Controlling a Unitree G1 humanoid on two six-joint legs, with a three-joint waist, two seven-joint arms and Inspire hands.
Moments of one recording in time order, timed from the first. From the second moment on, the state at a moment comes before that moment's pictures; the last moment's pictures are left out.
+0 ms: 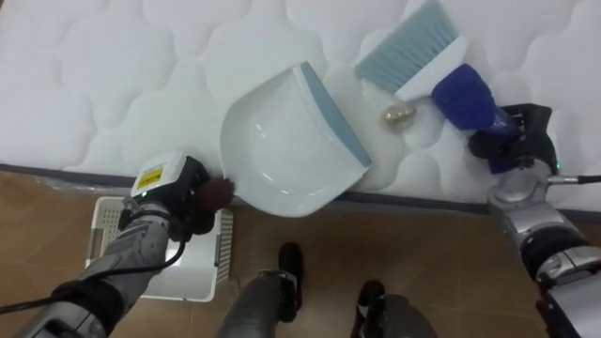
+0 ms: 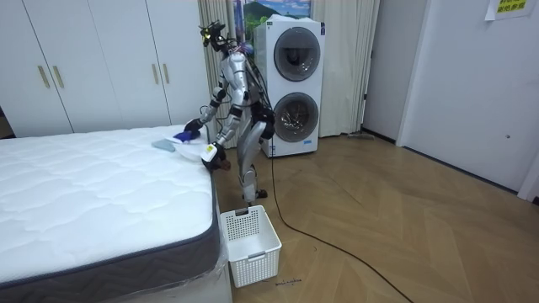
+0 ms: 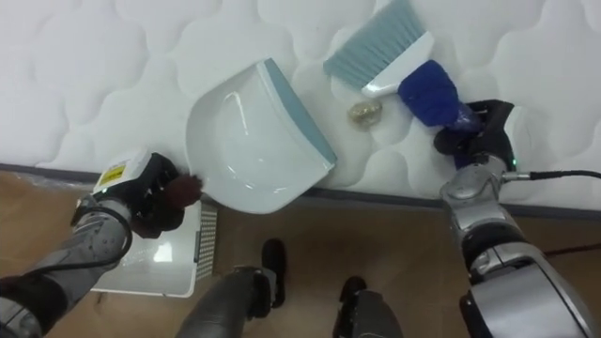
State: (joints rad) left arm -0.47 0.43 -0.55 1.01 0.41 -0.08 0.32; right arm -0.68 -0.43 0.33 1.24 0.14 -0.11 -0.59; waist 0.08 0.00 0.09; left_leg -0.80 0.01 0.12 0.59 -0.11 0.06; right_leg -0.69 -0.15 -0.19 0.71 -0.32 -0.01
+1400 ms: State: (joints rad) left arm -0.46 0.62 -0.58 0.95 0.63 0.01 0.27; right arm -0.90 -0.64 0.48 1.18 -0.97 0.06 -0.60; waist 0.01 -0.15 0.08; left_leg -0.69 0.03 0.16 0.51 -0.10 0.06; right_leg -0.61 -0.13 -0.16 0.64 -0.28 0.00
